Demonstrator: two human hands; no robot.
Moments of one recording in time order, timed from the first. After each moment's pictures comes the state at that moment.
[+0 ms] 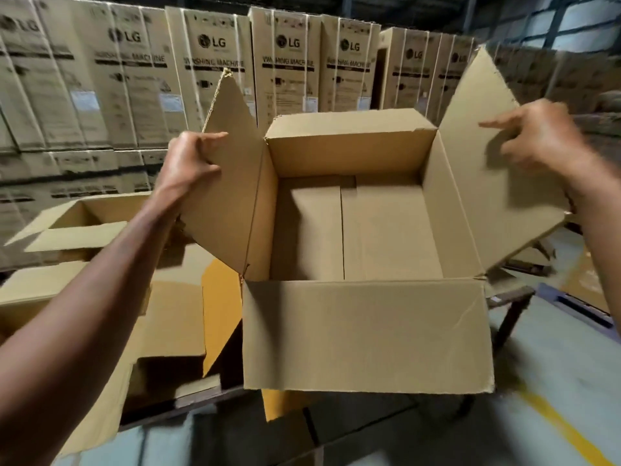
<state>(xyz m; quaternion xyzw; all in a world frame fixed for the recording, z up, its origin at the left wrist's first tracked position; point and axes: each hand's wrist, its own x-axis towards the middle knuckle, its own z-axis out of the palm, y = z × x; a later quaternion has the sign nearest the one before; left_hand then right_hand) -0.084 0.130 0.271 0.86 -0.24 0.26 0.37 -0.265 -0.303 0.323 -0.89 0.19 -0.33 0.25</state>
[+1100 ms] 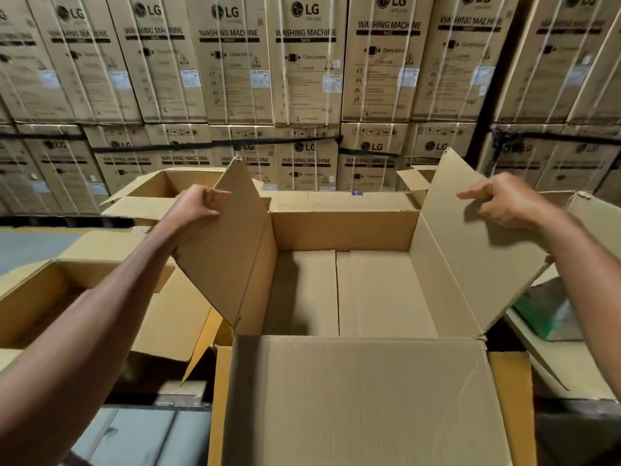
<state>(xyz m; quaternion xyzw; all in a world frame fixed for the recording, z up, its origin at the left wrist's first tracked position) 0.053 0.086 0.175 0.95 -0.03 0.13 0.29 0.016 -0.439 0.214 -0.97 0.03 -0.10 0.23</state>
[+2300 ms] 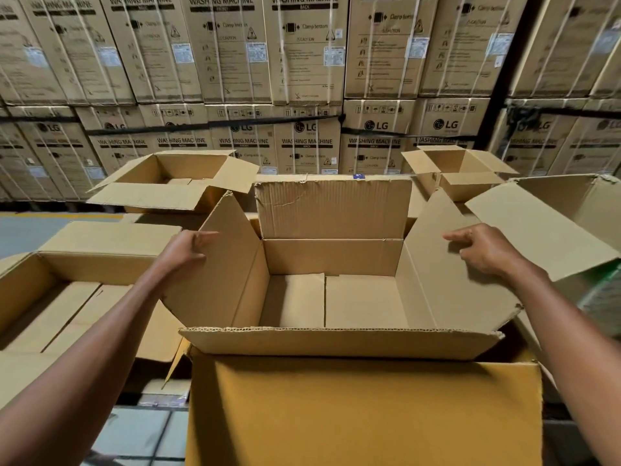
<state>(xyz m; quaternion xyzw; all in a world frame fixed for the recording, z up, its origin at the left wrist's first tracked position) 0.083 0.092 0.065 0.97 -0.01 0.03 0.26 0.076 -0.471 0.078 -0.96 0.06 -0.04 0.27</state>
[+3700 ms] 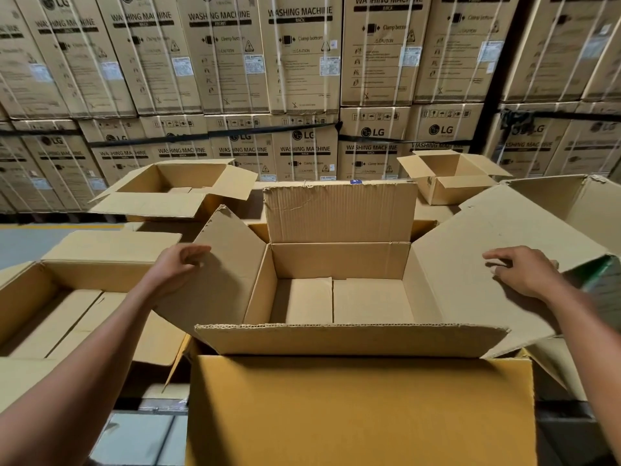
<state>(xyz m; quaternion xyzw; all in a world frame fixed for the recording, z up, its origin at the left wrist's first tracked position) 0.062 0.103 0.054 0.95 -0.02 0.04 0.30 0.044 -0.552 0.048 -0.97 0.13 -0.05 0.18</state>
